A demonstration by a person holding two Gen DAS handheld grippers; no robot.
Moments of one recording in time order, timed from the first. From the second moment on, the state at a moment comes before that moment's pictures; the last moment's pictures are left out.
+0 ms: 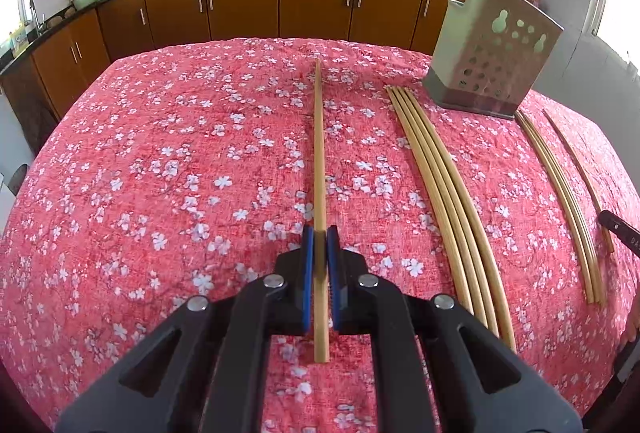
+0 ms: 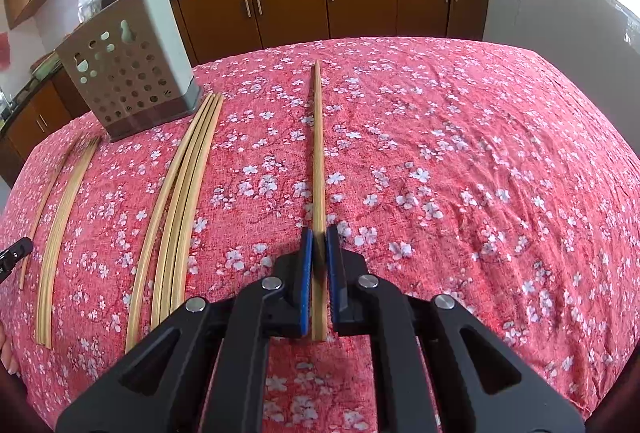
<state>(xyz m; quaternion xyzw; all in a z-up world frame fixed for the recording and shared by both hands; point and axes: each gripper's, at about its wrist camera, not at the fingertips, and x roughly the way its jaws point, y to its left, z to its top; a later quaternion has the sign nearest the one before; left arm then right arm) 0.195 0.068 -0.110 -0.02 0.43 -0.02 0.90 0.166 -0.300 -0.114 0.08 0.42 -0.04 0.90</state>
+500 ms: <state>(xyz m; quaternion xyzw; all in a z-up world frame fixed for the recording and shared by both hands) 0.174 0.073 -0.075 -0.02 0.40 -0.01 0.92 0.138 -0.312 -0.055 0.09 0.33 -0.04 0.94</state>
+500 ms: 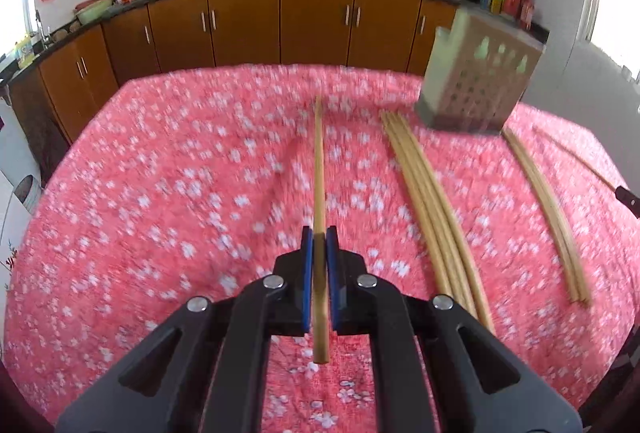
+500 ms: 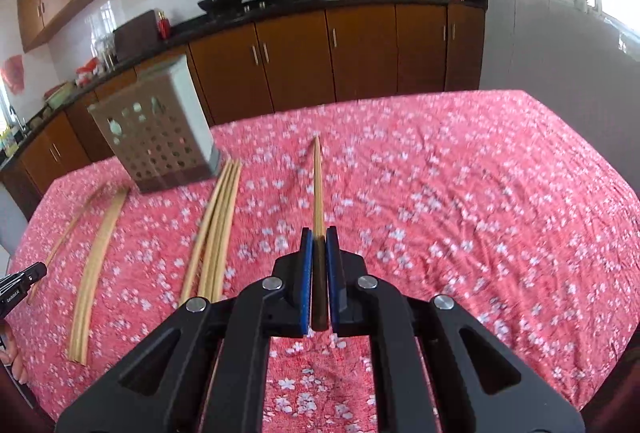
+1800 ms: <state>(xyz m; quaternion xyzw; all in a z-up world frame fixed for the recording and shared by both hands) 0.240 0.005 0.192 -0.09 0.09 -0.05 0.99 0.177 -0.267 0.157 0.12 -0.01 0.04 0.99</state>
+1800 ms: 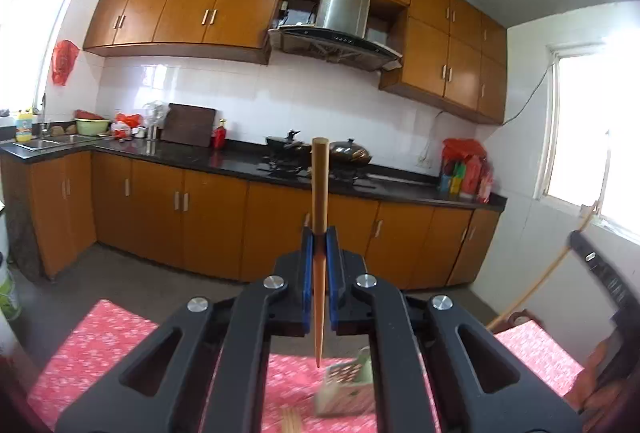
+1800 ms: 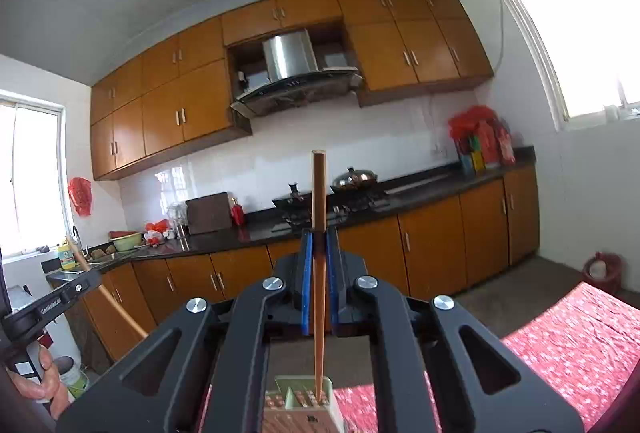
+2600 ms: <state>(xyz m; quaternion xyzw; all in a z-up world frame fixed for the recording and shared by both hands) 0.283 -0.013 0.124 -0.08 0.18 -0.07 0.98 0.203 -0.249 0.114 0.09 0.08 0.05 0.99</state>
